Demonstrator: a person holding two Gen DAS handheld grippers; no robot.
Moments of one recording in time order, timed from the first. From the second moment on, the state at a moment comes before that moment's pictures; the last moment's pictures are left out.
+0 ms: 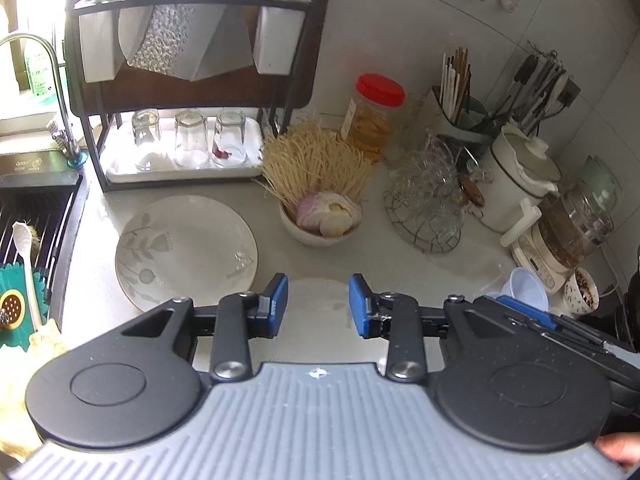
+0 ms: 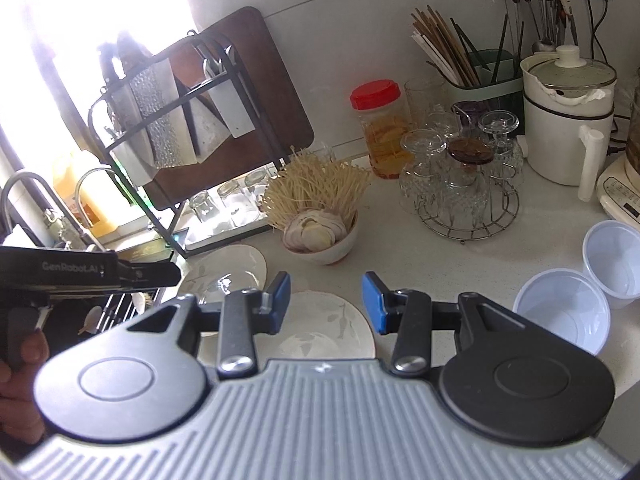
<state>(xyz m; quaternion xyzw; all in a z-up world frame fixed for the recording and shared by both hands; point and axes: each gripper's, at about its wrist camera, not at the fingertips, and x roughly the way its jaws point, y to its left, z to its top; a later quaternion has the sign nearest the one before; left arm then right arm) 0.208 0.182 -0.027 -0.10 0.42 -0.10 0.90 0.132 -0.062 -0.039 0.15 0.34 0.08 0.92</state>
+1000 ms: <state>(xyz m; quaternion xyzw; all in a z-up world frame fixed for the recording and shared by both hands) 0.310 0.291 -0.096 -0.13 0.45 -0.09 0.88 0.231 0.004 -0.079 0.15 0.43 0.06 0.89</state>
